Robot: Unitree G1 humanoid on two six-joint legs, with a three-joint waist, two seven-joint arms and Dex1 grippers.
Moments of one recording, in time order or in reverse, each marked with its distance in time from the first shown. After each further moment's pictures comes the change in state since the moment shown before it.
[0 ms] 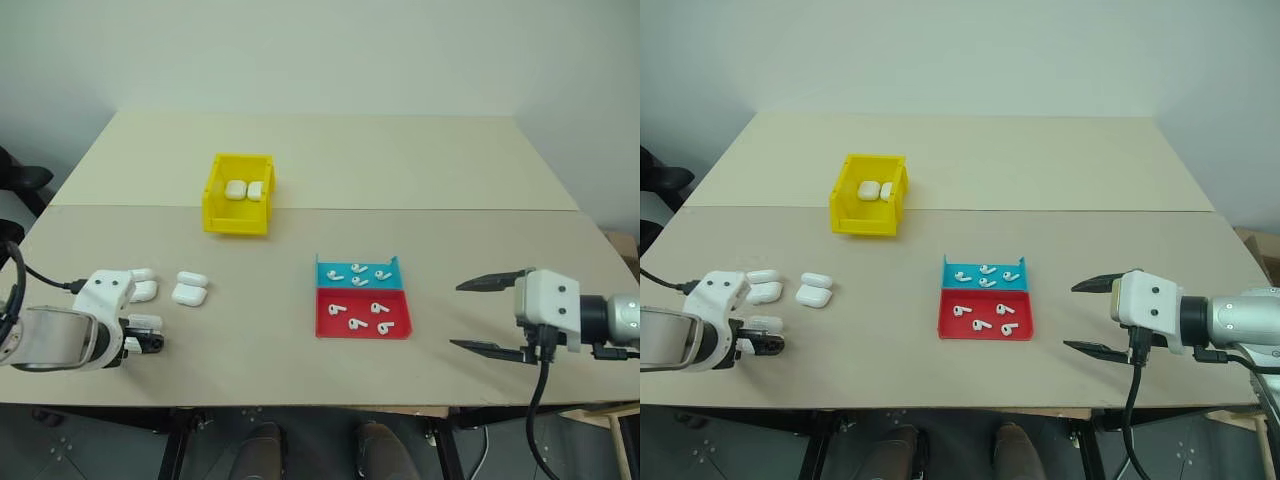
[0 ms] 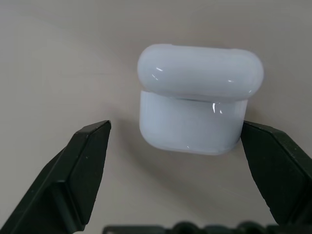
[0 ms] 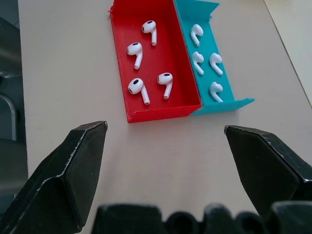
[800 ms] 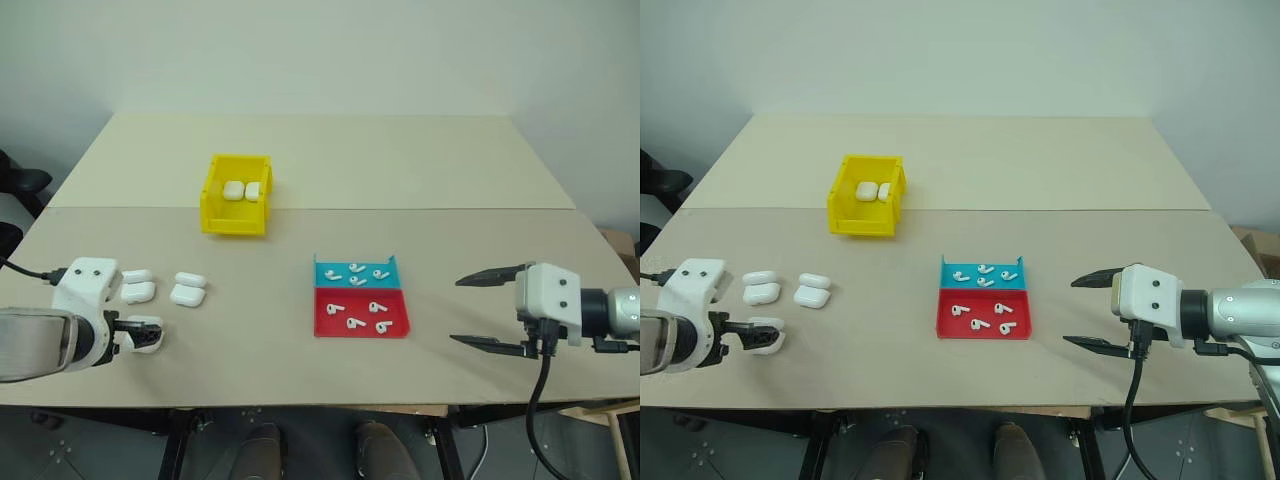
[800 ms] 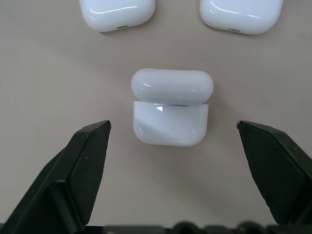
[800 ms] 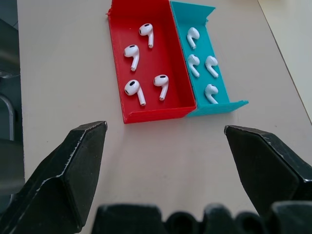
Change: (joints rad) left arm 0.236 0.070 0.272 -0.140 -0.108 -0.082 0.001; right arm -0.050 -0.004 0.014 0.025 0.004 -0.003 0.021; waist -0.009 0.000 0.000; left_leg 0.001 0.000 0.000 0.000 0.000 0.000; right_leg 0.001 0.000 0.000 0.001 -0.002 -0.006
